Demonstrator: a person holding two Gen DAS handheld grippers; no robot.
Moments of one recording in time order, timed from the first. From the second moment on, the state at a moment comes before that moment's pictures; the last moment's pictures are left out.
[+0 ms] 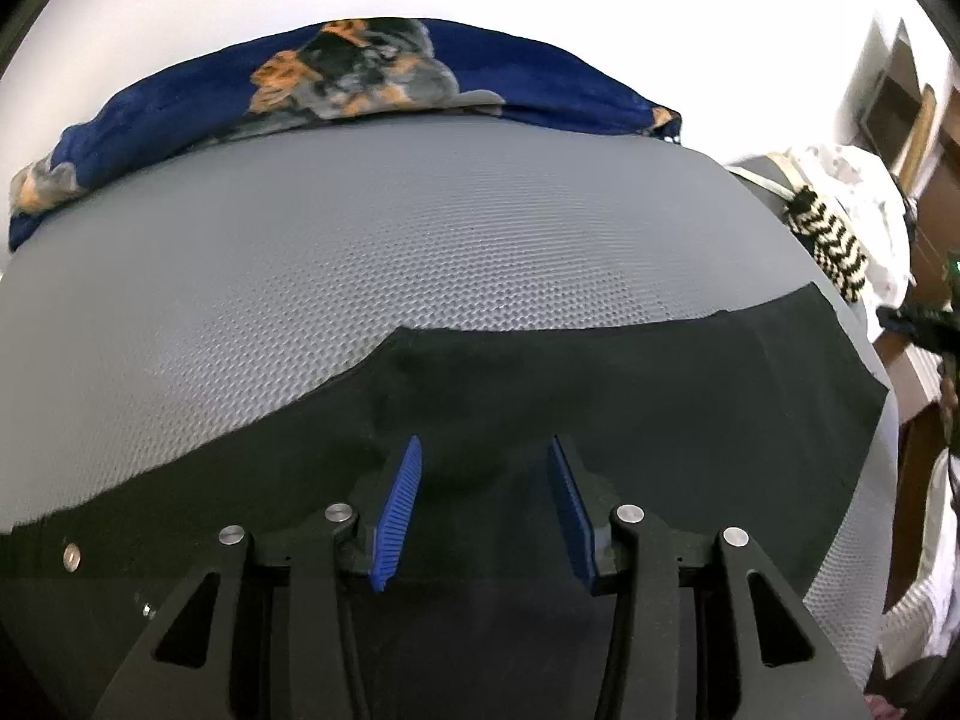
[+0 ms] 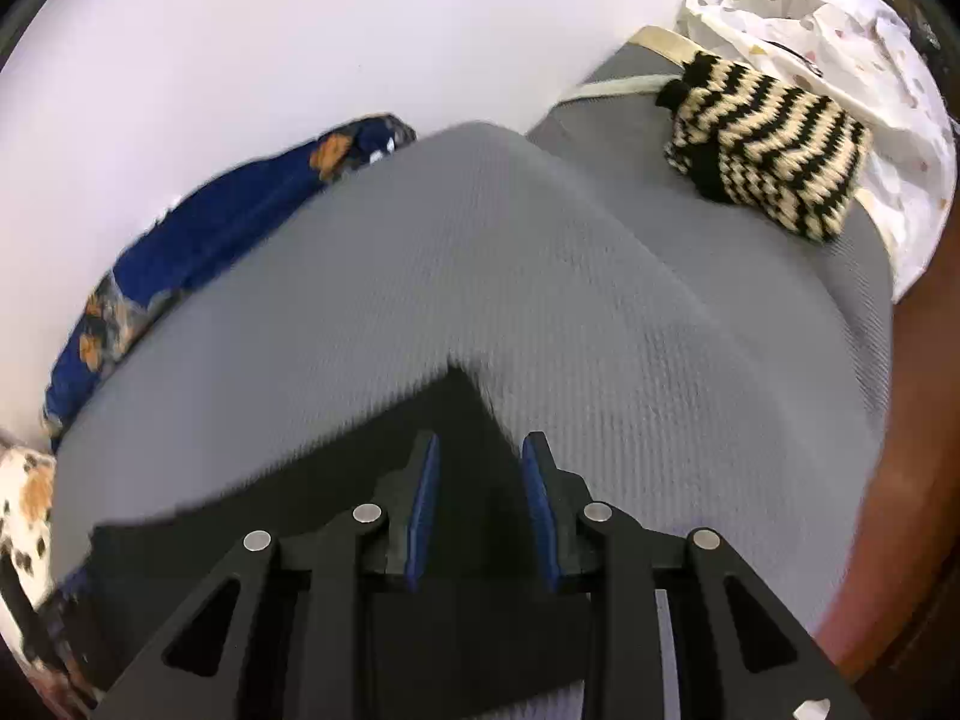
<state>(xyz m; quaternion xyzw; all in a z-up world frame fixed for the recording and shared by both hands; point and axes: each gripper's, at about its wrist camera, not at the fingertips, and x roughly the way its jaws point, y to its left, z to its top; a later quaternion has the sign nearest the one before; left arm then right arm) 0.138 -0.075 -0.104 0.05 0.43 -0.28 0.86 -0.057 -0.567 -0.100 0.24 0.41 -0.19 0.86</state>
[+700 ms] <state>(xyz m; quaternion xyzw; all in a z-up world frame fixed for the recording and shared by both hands) 0.137 -0.027 -0.098 -0.01 0.43 -0.28 0.86 -0.008 -0.458 -0.092 0.16 0.45 -0.10 0.87</state>
